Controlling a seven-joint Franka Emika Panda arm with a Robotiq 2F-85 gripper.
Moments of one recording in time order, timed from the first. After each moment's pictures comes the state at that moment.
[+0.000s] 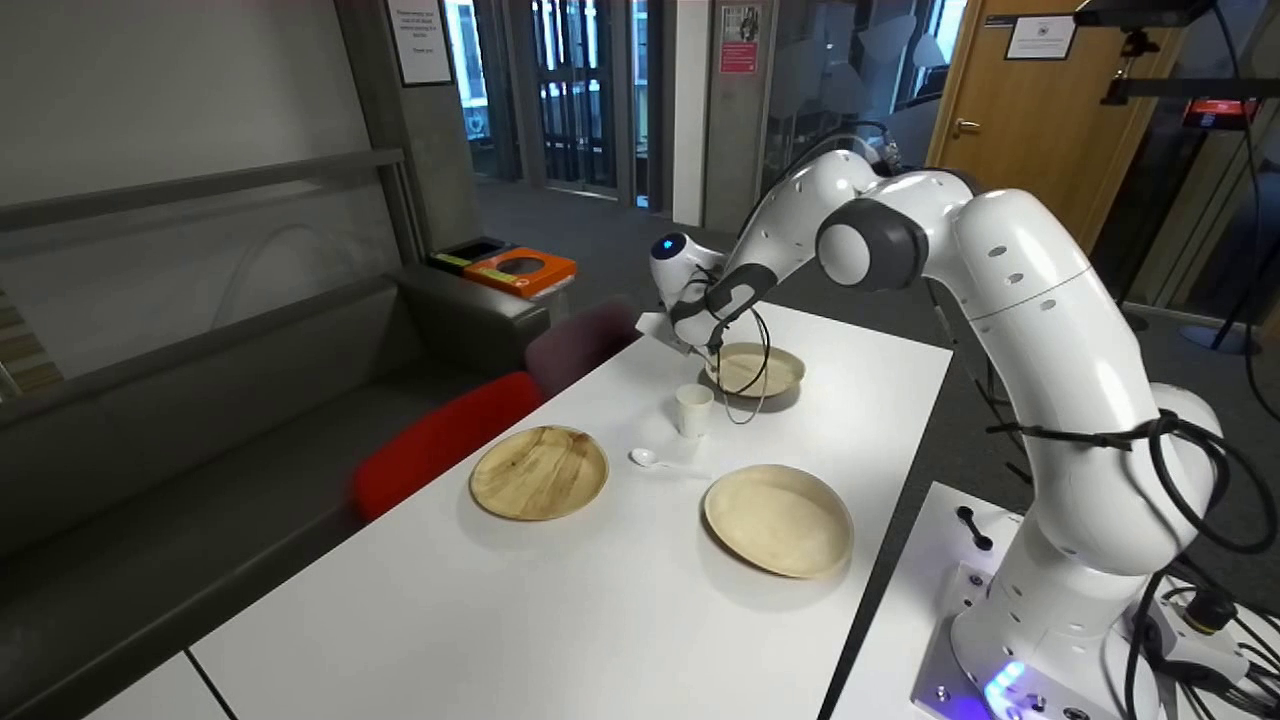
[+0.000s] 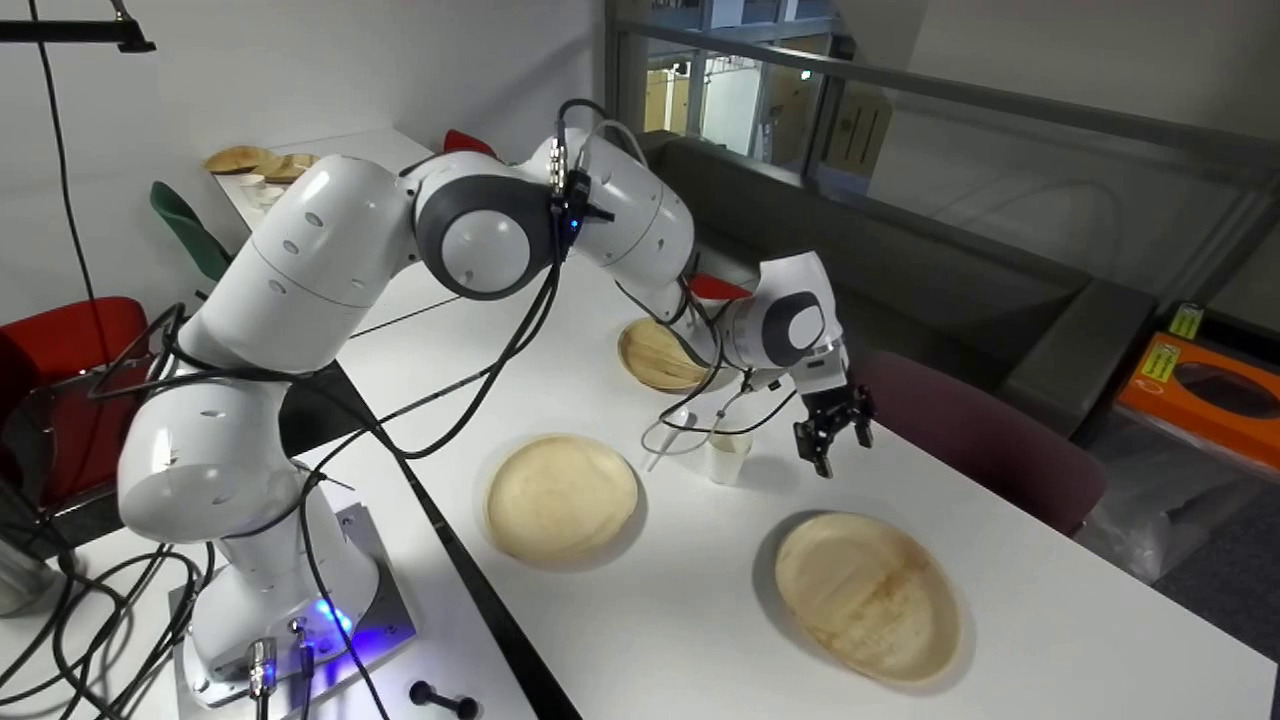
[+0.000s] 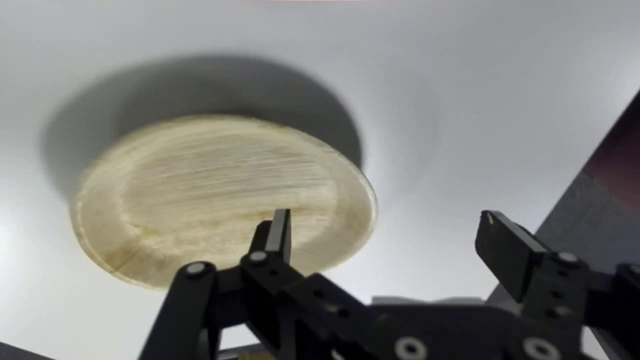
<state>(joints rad) -0.20 0.77 -0.17 -1.53 -0.59 2.50 1.78</state>
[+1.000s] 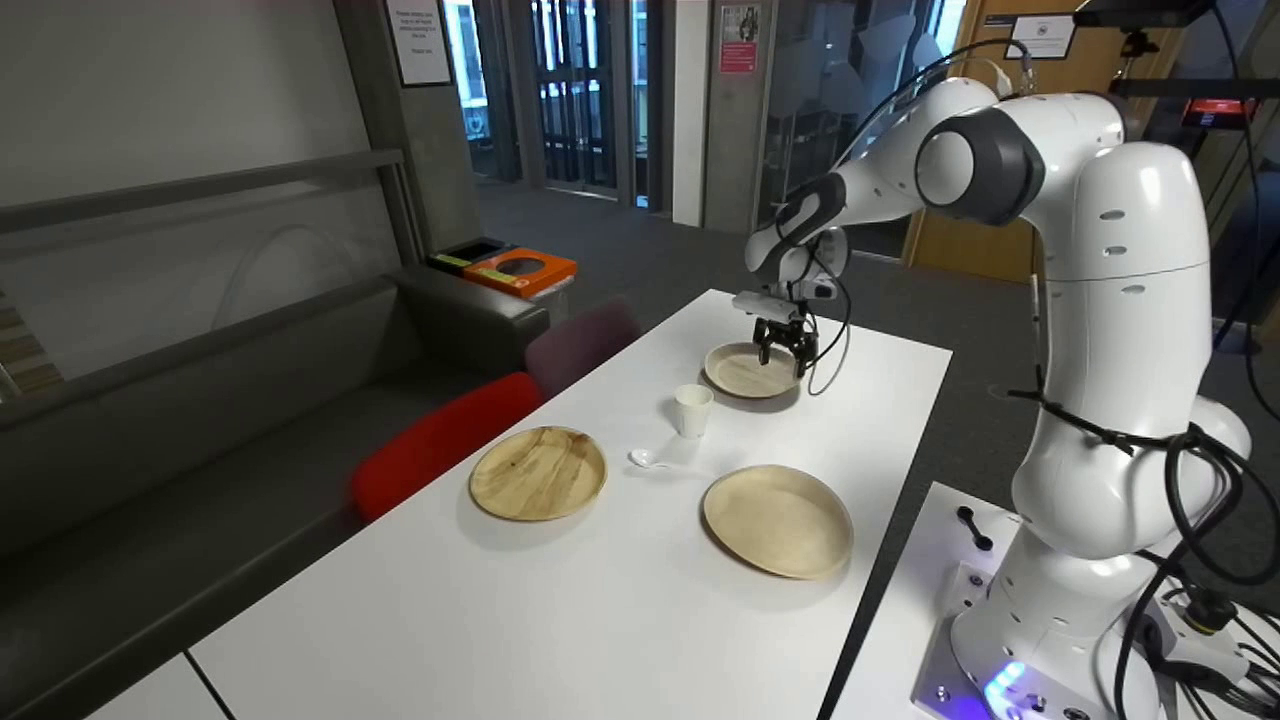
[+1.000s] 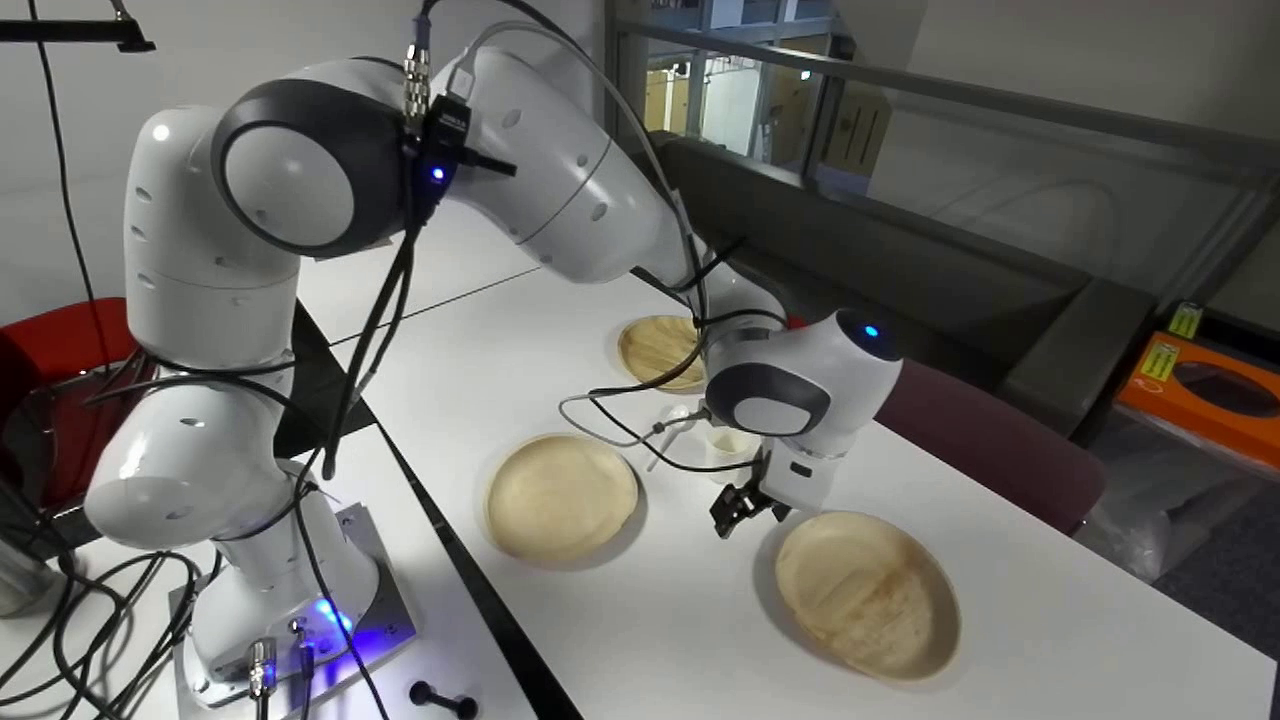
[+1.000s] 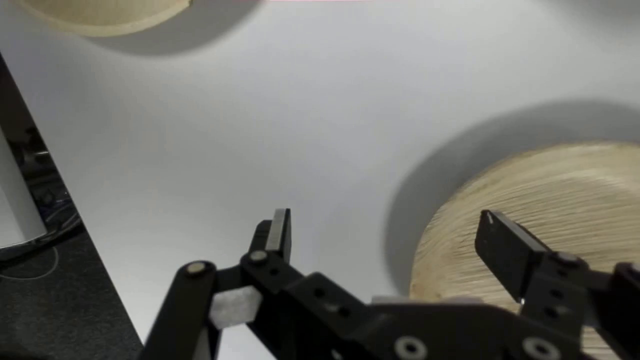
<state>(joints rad) -0.43 0.42 -0.17 -1.95 0.16 2.21 1.13</state>
